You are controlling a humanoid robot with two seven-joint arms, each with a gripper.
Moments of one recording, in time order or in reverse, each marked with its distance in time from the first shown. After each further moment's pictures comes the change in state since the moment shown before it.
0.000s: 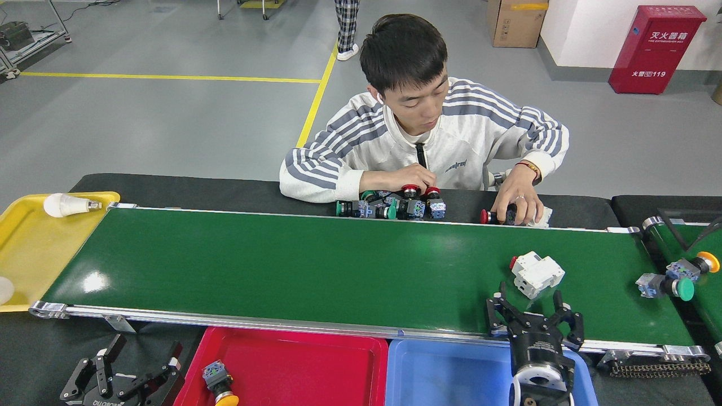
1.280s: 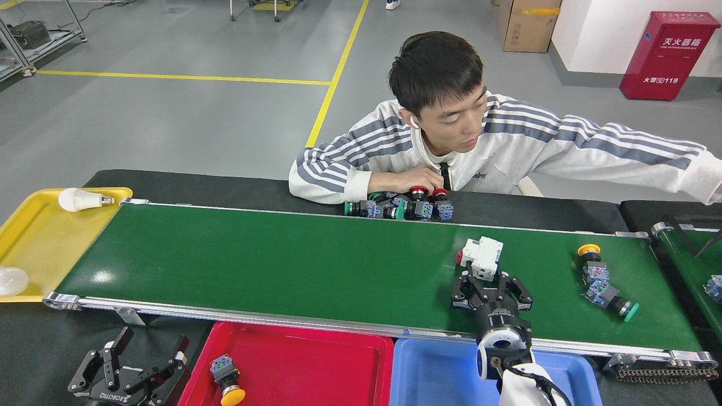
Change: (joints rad) left arm -0.020 -0.002 -0.017 0.001 -0.001 -0.006 0.000; right arm -0.142 -0.007 0.105 0.203 -0.061 -0.085 0.003
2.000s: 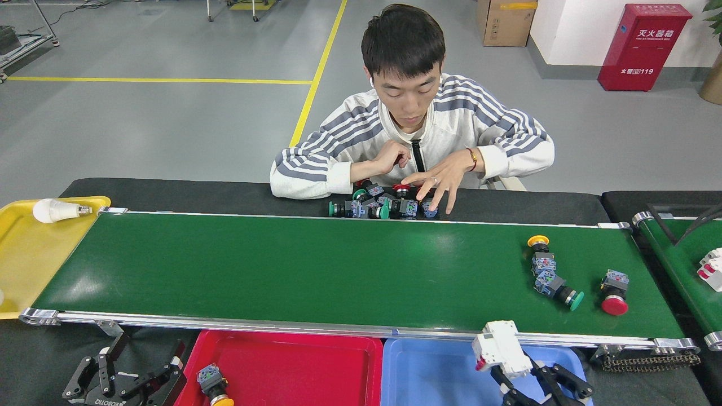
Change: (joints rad) left arm 0.021 -0.030 0.026 -0.006 0.000 -0.001 0.006; right arm 0.649 -0.196 -0.317 -0.567 -0.147 -0.721 -0.151
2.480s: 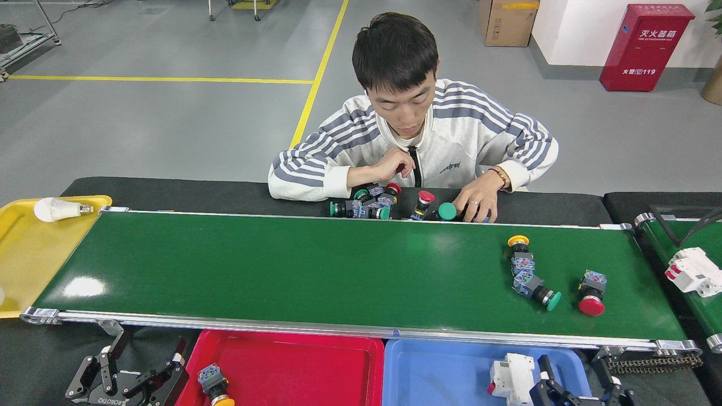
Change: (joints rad) left arm -0.021 -0.006 -0.004 -0.003 0.000 -0.004 0.001; right arm -0.025 0.163 -0.061 -0.012 0.065 0.452 -0.003
